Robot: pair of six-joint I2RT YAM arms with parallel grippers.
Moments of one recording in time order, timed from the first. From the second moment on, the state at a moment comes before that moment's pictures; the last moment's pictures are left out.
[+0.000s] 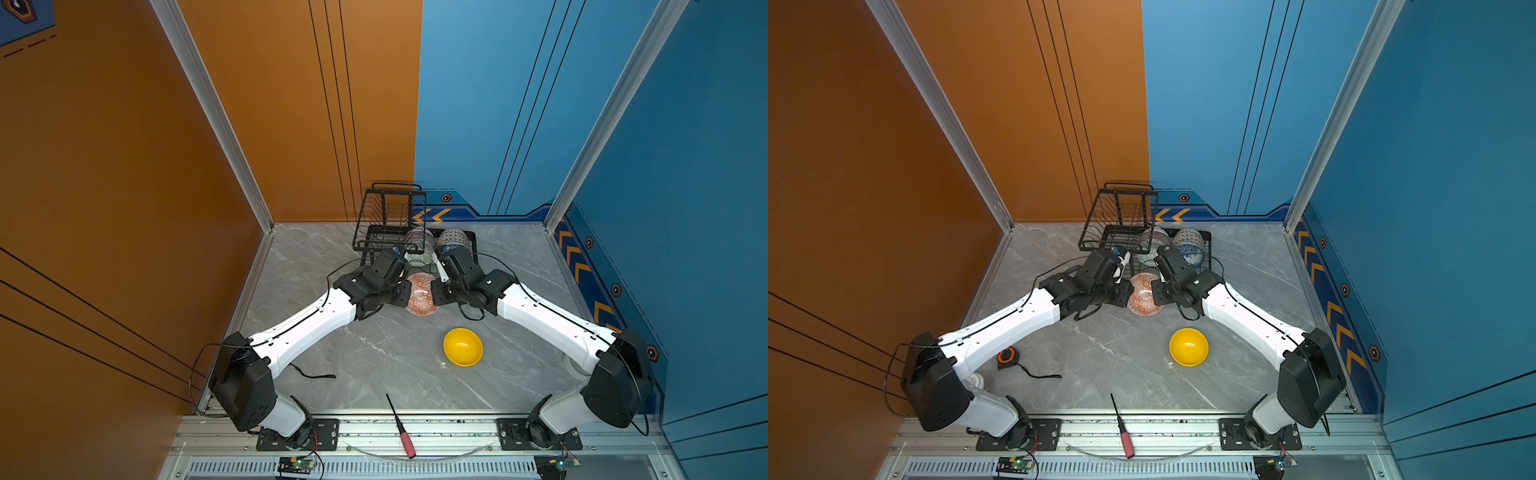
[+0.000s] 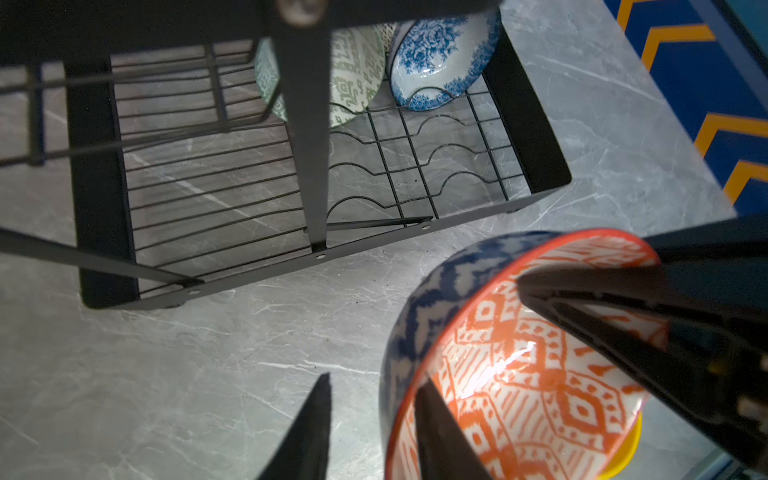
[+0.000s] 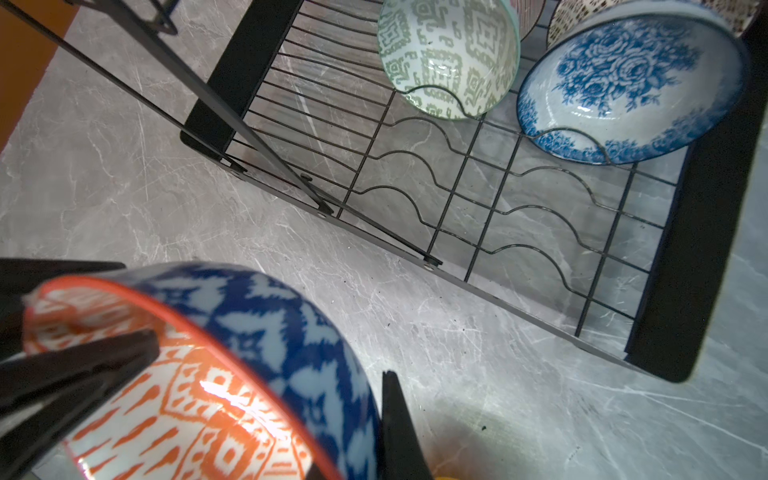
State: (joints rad) left arm -0.71 1.50 1.26 -0.59 -0.09 -0.36; right arm 0.67 1.52 1.26 -0.62 0.07 0.34
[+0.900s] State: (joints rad) left arm -0.63 1.47 1.35 -0.75 -0.10 -0.22; right arm 0.58 1.37 1.07 -0.37 0.40 -0.29
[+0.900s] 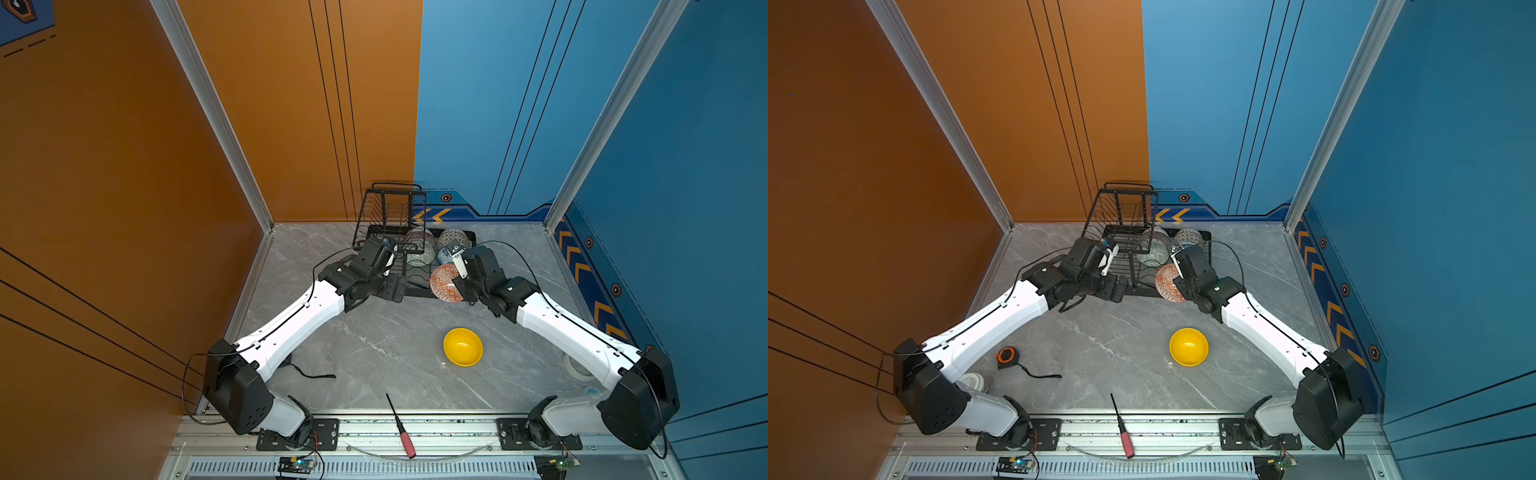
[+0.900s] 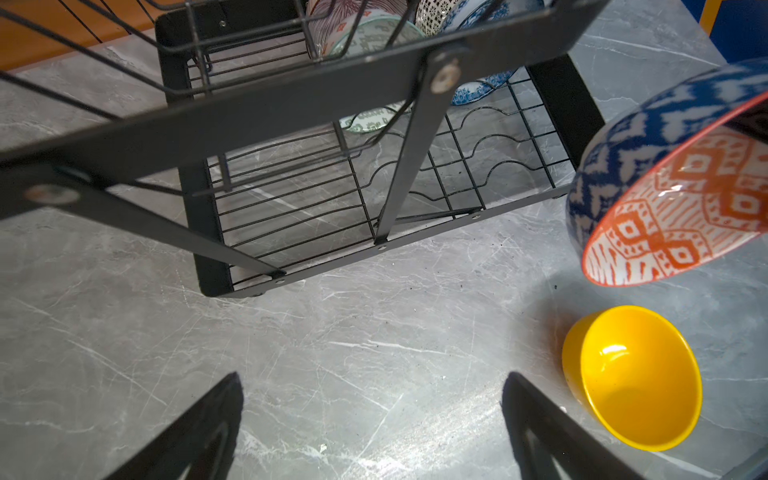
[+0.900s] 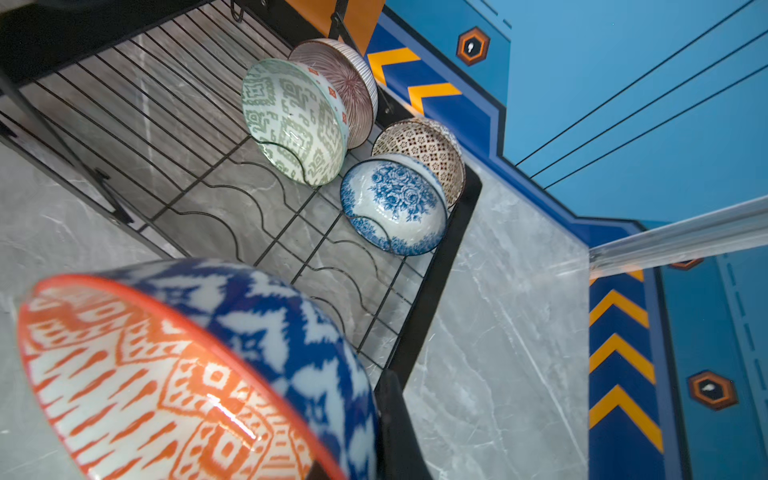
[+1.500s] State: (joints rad) left arm -0.62 1.48 1.37 -0.76 -0.09 -0.20; right arm 0.58 1.50 0.77 0.46 0.48 -0.97
